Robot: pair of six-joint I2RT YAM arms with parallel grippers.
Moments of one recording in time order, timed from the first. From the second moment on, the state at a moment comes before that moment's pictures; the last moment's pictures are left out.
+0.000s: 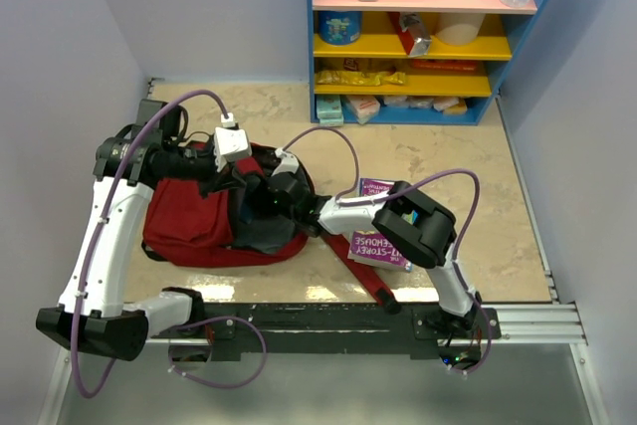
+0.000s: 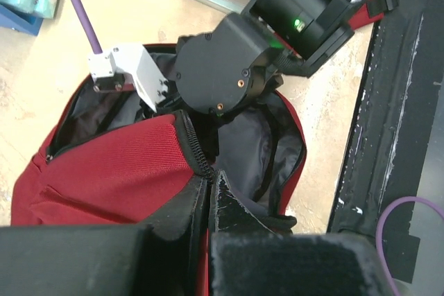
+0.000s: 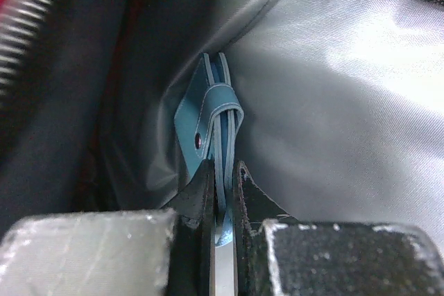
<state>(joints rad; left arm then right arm) -0.15 1.18 1.46 -1.27 0.81 0.89 1.03 2.09 1.27 0.38 0.21 0.89</state>
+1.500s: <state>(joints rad) -0.15 1.17 1.46 -1.24 0.82 0.91 1.03 2.05 1.32 0.04 0.53 0.96</state>
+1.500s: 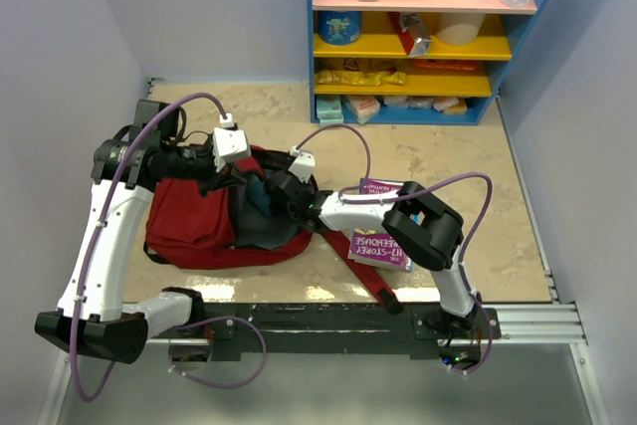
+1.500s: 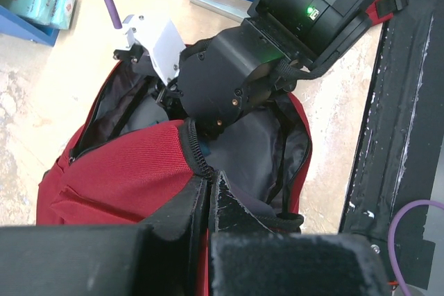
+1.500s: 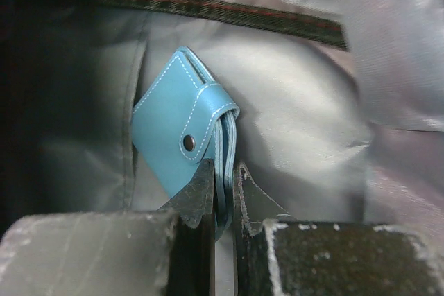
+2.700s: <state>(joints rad) -0.15 1.17 1.47 -1.23 0.84 0.90 0.99 1.83 1.10 0.37 0.21 0.82</state>
